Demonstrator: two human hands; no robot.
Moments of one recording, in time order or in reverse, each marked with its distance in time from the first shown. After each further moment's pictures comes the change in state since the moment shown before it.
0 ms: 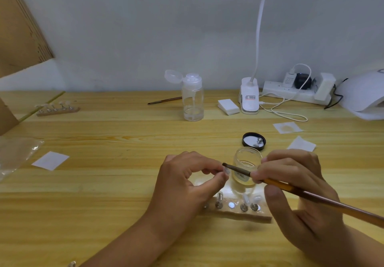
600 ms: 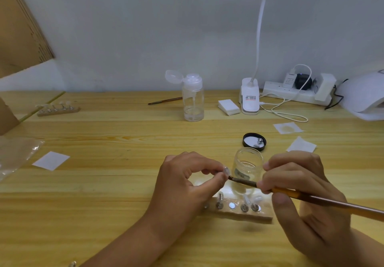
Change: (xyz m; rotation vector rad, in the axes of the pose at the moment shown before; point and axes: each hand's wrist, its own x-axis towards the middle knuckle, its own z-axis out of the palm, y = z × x) left_hand 0.000 0.000 0.000 0.007 -0.003 -0.010; right_hand -0.031 0.032 0.001 0.102 0.251 0.069
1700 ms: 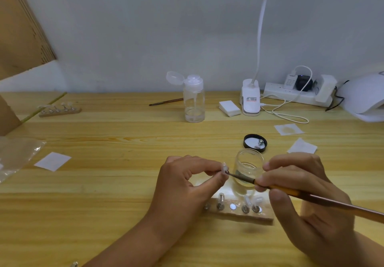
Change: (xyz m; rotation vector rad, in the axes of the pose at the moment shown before) left_hand -0.002 -0.007 0.000 -0.030 0.035 0.004; right_hand 0.002 -0.002 0.003 0.043 0.045 0.021
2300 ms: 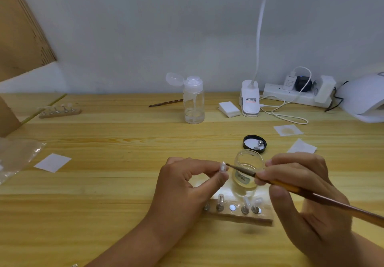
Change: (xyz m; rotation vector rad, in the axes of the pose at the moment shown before) left_hand -0.002 0.001 0.001 -0.019 0.009 -0.044; right_hand -0.001 0.002 0.000 -0.057 0.003 -0.004
